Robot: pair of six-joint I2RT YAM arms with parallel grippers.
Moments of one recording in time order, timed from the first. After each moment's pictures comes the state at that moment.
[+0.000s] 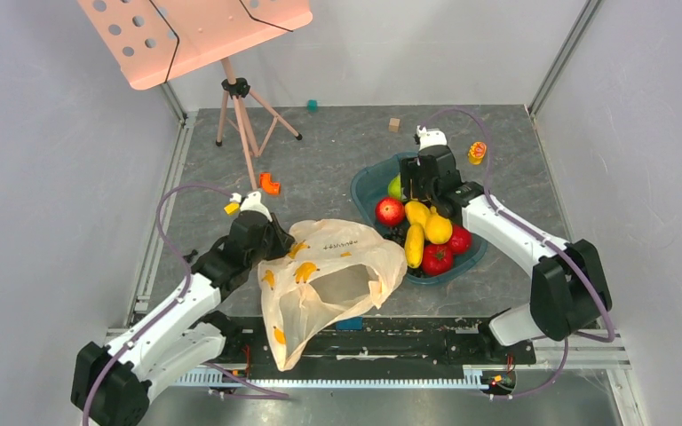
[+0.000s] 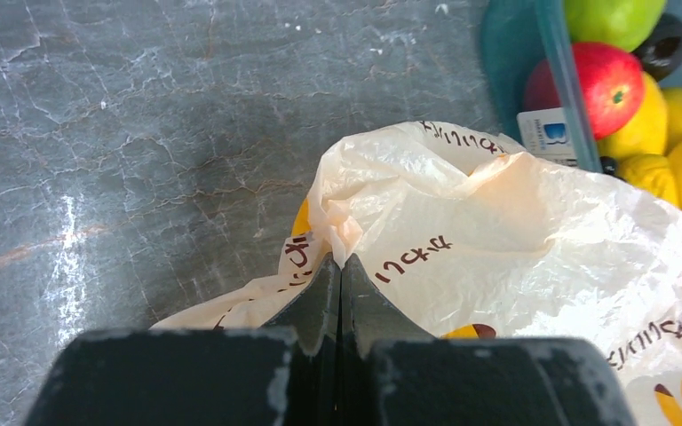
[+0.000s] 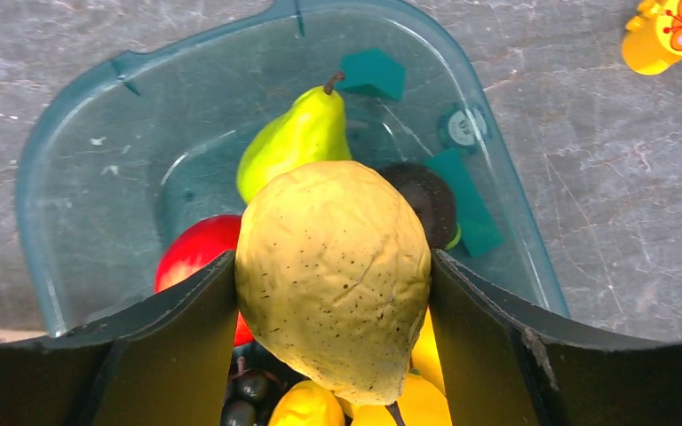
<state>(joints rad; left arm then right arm) -0.52 0.87 0.52 -0.29 -0.13 -0.68 0.46 1.45 1.01 -0.20 0.26 0.20</state>
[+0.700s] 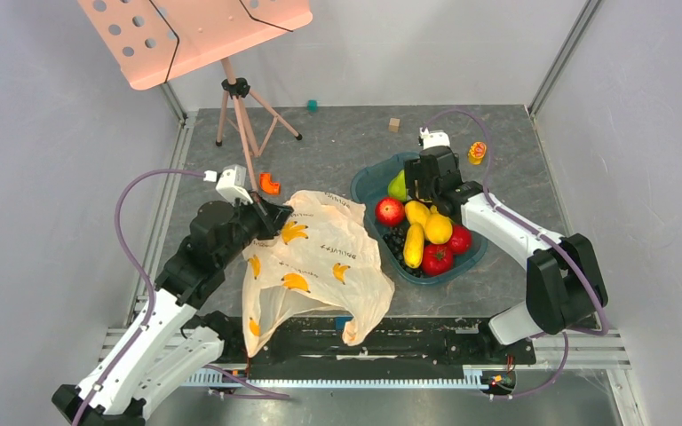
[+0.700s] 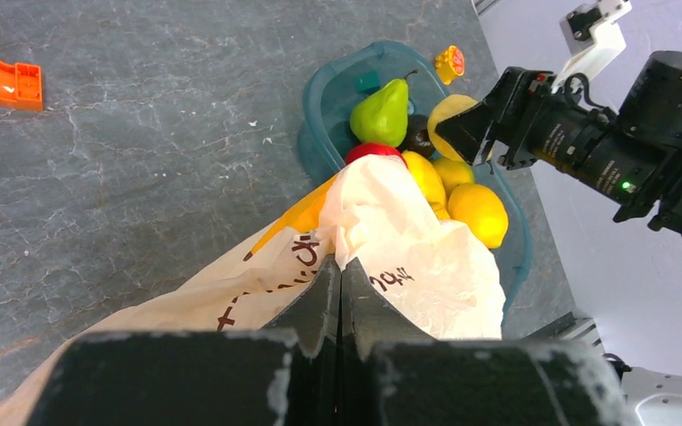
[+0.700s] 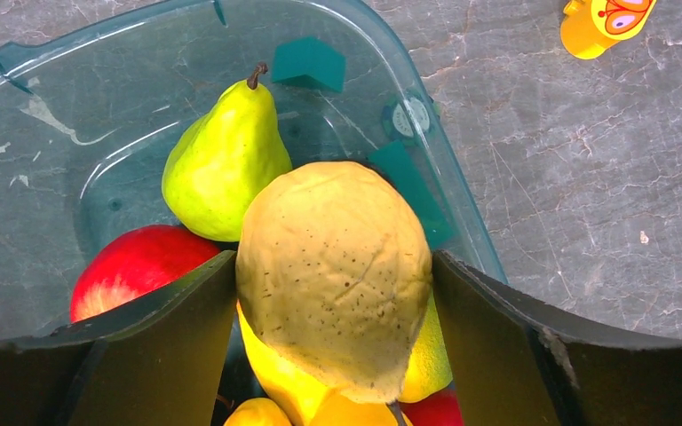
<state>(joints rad) -0.52 0.68 0.76 -0.35 -0.03 -0.64 0.43 1.49 1.00 -0.20 0.35 0.15</state>
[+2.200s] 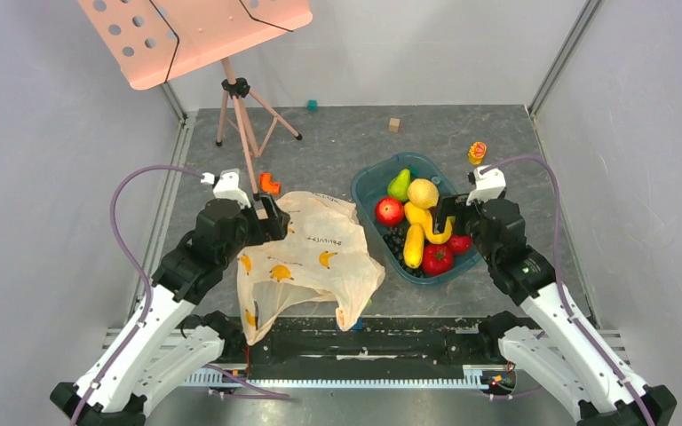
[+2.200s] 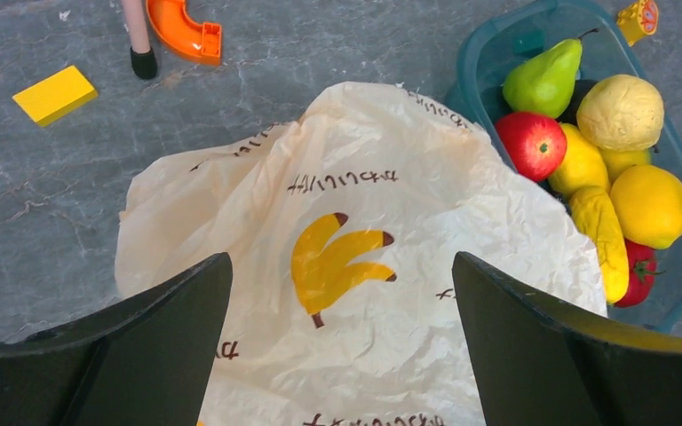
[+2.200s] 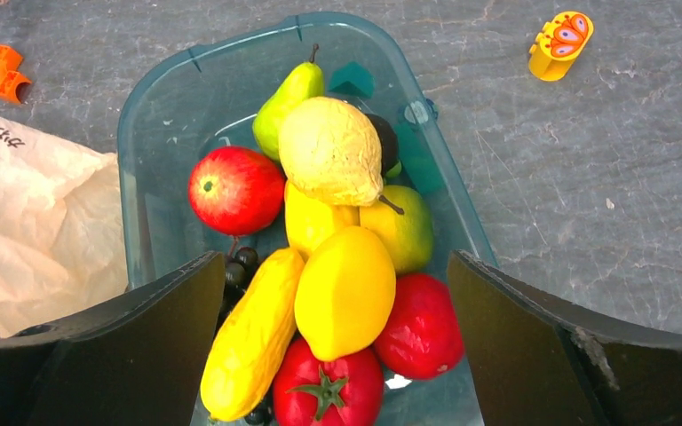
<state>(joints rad) -0.52 0.73 0.84 -0.60 -0.23 -0.51 0.43 0.74 0.68 -0.28 0.21 0.16</state>
